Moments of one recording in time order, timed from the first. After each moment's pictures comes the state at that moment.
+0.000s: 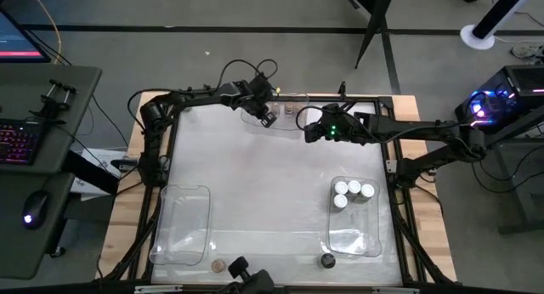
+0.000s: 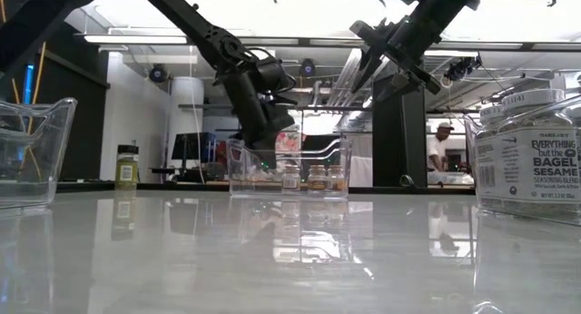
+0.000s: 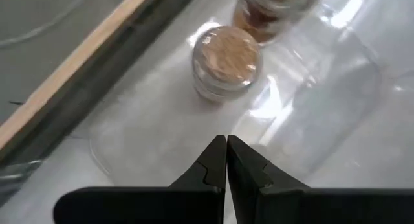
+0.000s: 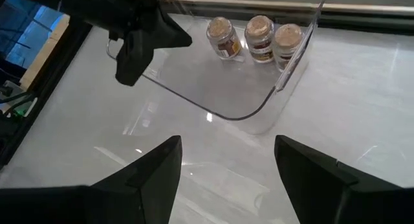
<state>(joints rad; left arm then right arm) 0.58 2.01 1.47 -0.51 -0.02 -0.10 -0.23 1.31 0.99 -0.46 0.33 0.88</state>
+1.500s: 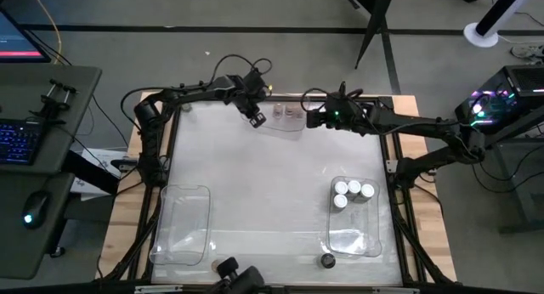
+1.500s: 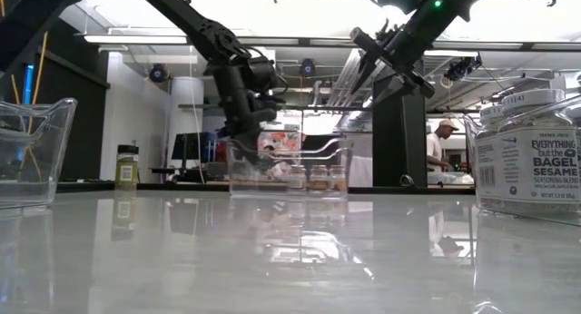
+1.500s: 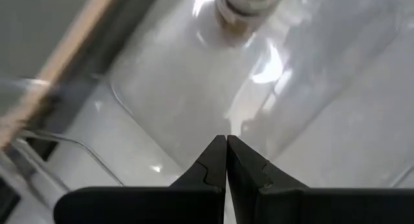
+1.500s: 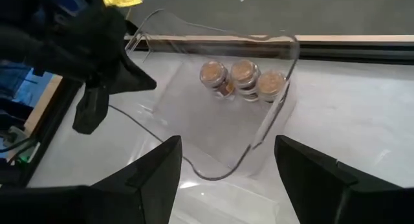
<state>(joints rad) 0.63 1.97 1.49 -0.72 0.03 0.06 -0.36 1.31 0.99 -0.38 0.29 0.86</state>
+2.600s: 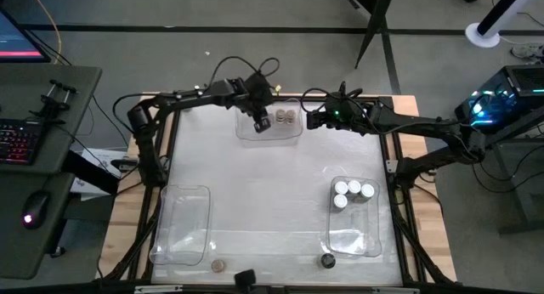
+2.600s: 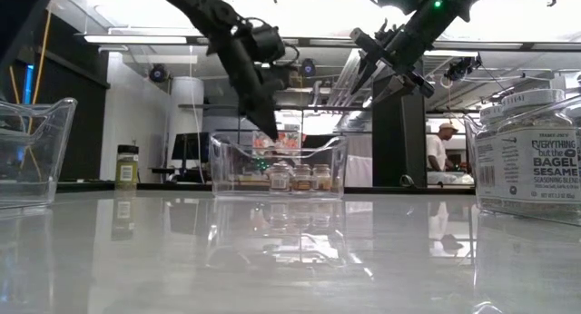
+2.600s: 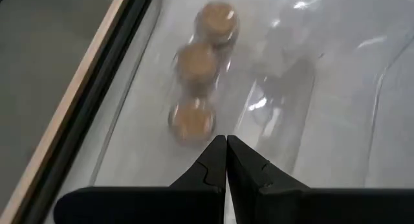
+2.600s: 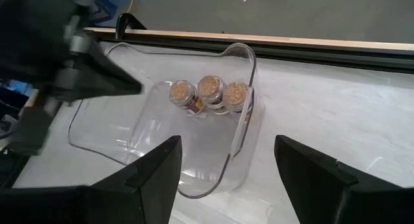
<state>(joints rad) 0.52 1.87 1.49 -0.65 0.05 0.17 -0.37 1.31 0.99 -0.38 0.28 0.80</state>
